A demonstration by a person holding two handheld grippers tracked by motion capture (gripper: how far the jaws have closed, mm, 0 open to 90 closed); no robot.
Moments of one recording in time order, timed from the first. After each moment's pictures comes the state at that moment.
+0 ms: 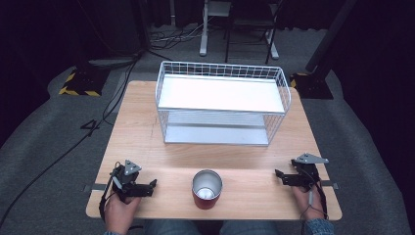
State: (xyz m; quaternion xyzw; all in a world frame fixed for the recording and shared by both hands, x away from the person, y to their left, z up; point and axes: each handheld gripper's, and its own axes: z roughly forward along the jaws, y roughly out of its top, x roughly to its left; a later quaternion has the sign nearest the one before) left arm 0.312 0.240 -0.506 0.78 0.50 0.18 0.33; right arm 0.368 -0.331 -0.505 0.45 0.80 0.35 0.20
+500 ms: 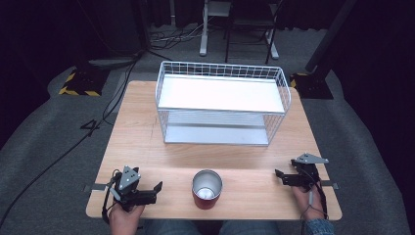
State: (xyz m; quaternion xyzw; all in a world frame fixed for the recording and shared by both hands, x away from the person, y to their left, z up) left arm 0.275 0.225 -0.482 0.75 0.46 0.21 0.43; right arm 0.368 -0.331 -0.505 0.45 0.80 0.35 0.20
